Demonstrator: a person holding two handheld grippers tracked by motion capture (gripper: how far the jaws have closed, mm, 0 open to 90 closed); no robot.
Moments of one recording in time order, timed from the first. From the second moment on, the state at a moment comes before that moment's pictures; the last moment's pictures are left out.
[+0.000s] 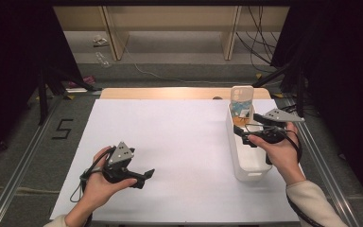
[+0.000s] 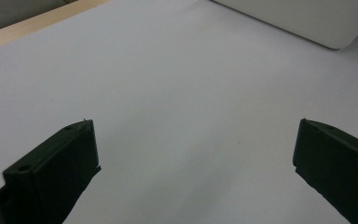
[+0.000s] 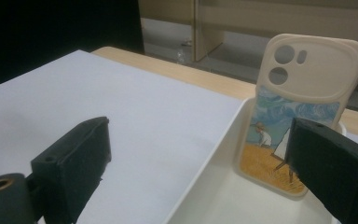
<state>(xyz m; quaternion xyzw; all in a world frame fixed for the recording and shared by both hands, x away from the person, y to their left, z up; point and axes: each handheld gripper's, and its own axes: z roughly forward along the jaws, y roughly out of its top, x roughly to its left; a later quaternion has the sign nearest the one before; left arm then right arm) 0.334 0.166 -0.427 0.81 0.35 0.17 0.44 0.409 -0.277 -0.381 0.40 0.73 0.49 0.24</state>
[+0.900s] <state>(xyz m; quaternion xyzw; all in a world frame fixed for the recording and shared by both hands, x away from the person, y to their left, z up) 0.334 0.166 -0.428 0.81 0.35 0.17 0.44 0.378 -0.278 -0.392 0.37 0.75 0.50 0.22</state>
